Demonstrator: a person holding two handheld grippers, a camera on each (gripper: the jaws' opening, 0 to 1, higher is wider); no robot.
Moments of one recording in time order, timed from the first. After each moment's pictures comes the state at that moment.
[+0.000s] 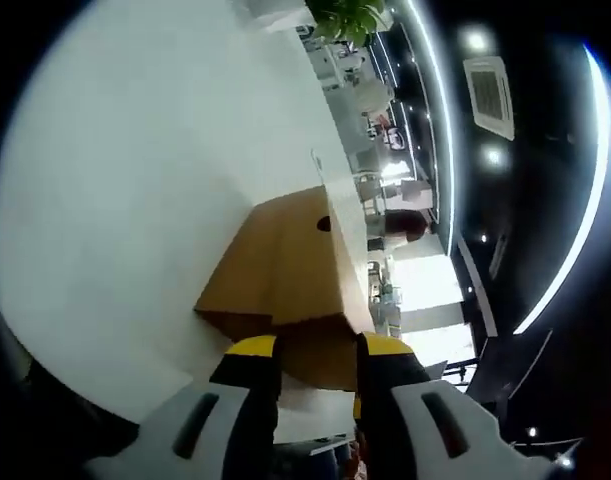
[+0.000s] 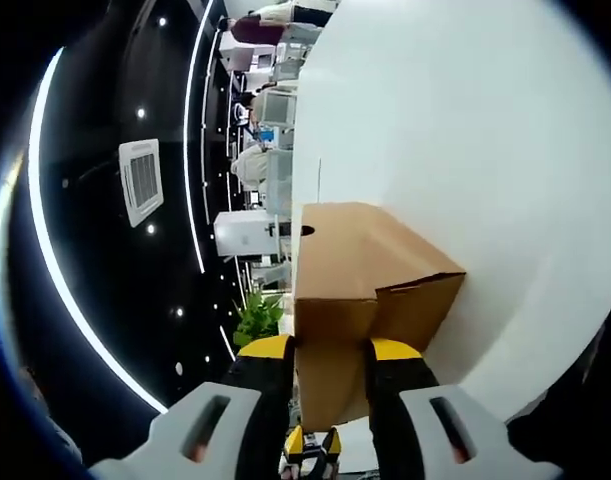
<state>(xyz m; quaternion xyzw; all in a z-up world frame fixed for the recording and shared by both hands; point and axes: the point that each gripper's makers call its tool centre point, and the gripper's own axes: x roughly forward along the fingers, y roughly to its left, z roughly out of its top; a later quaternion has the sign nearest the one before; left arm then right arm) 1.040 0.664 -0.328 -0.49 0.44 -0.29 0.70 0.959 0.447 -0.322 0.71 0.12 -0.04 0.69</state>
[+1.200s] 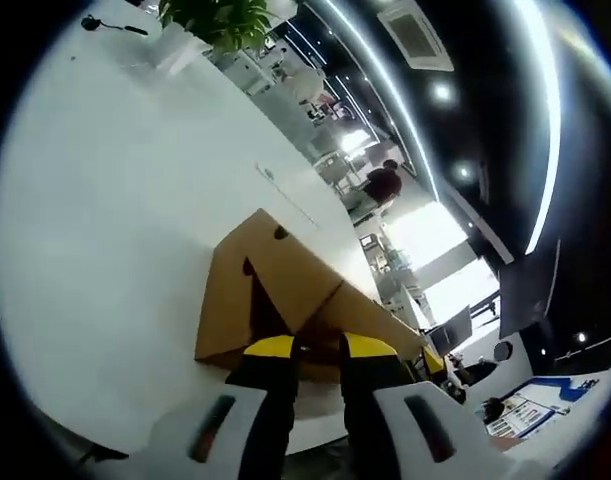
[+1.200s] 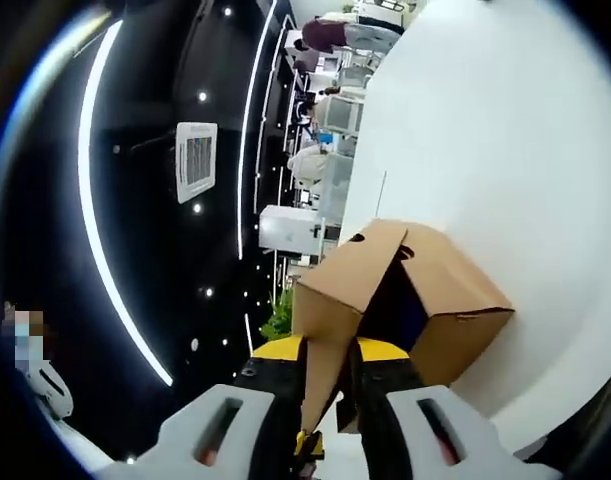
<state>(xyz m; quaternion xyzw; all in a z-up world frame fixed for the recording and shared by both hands) 1.046 0.667 -0.297 -0.35 0.38 -0.38 0.77 0.966 0.433 -0.283 0.64 0.05 0.01 0.77</state>
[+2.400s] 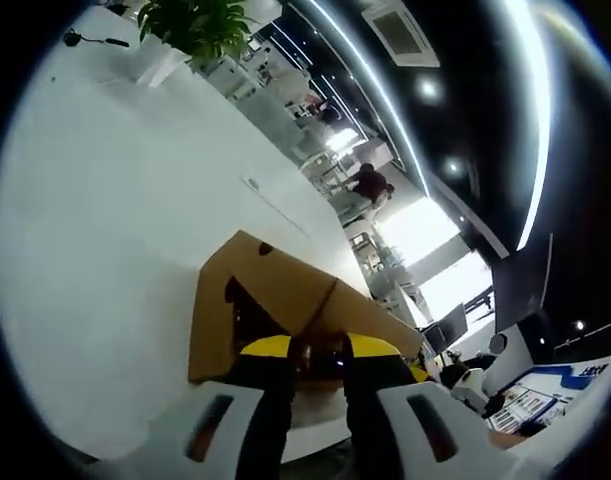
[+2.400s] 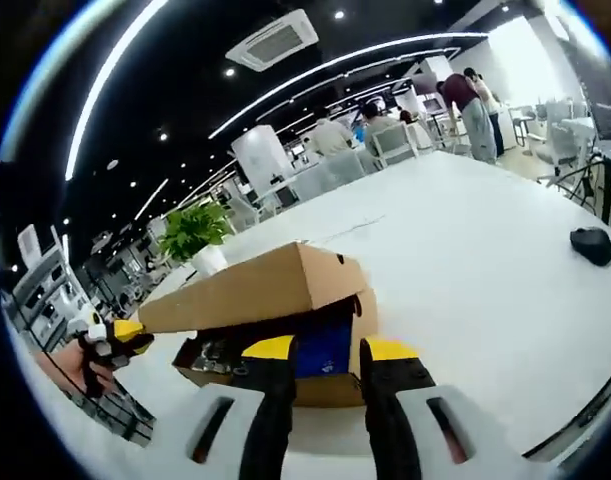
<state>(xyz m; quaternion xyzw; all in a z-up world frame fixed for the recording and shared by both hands) 1.058 0.664 -0.273 -0.33 0.36 -0.40 0.77 0.952 0.406 -0.296 0.17 0.19 -0.07 0.96</state>
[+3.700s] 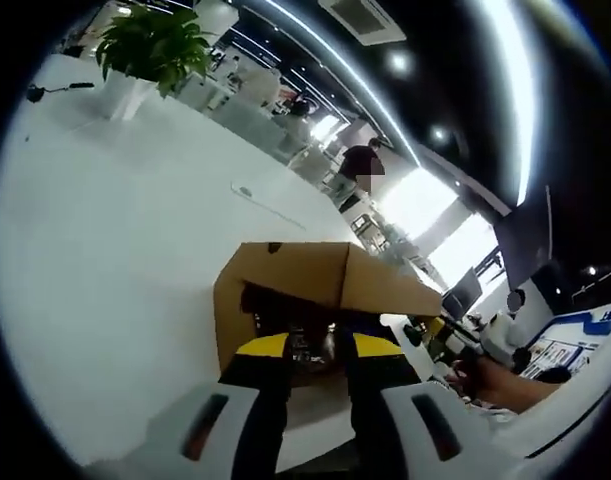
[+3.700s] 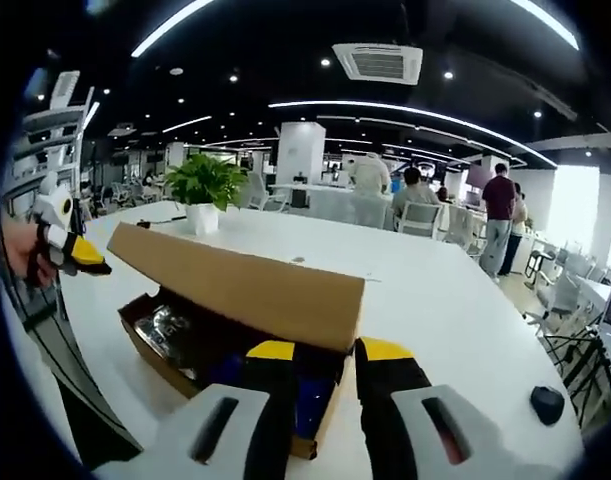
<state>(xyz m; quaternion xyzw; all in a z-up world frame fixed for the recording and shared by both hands) 1.055 0.681 -0.281 -0.21 0.35 -0.45 0.80 0.992 0.401 -0.264 -0.05 0.17 -0.06 0.98</state>
